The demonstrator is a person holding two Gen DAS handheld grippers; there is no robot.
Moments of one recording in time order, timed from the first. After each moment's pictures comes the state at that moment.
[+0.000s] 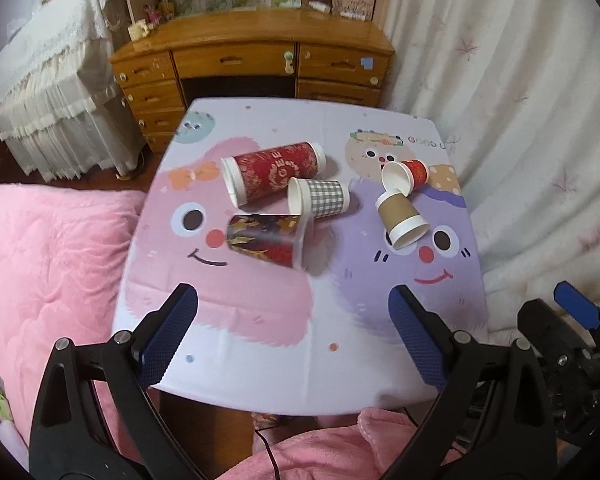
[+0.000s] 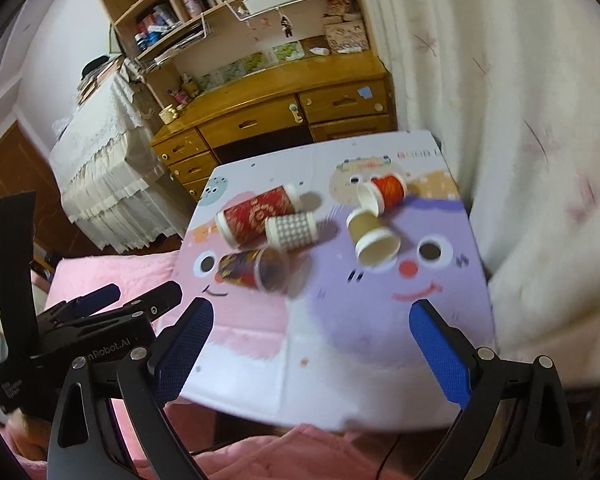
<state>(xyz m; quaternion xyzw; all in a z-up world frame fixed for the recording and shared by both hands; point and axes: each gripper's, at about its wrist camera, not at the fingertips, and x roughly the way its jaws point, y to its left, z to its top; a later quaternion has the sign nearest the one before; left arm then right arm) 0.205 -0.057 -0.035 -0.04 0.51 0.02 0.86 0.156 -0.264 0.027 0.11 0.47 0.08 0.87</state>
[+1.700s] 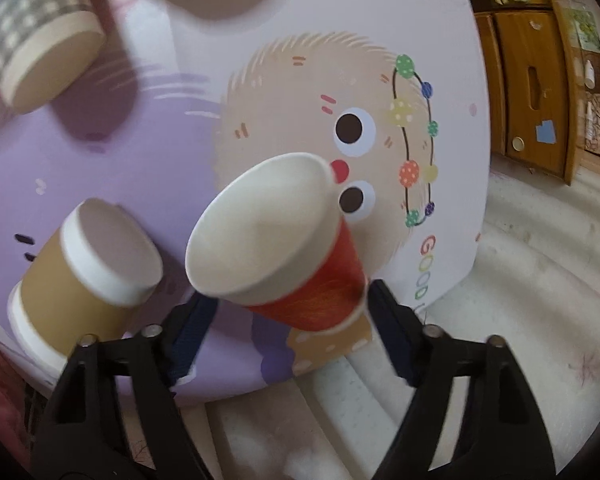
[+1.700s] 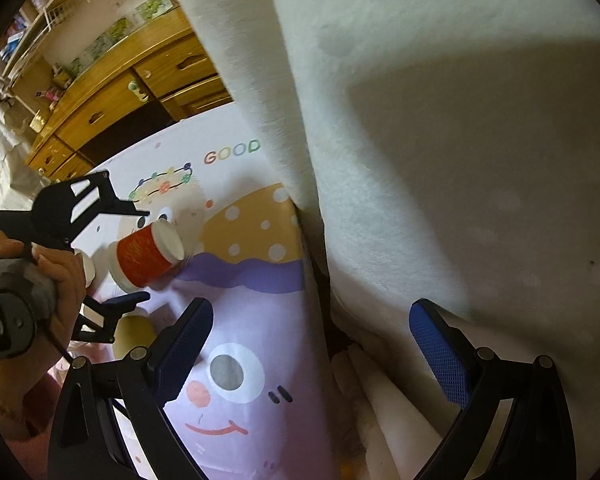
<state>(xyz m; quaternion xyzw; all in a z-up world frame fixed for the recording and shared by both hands) 0.529 -0.191 -0.319 -0.59 0.59 0.23 0.51 0.450 -0.532 -0.188 0.11 0.59 -0.05 0.80</state>
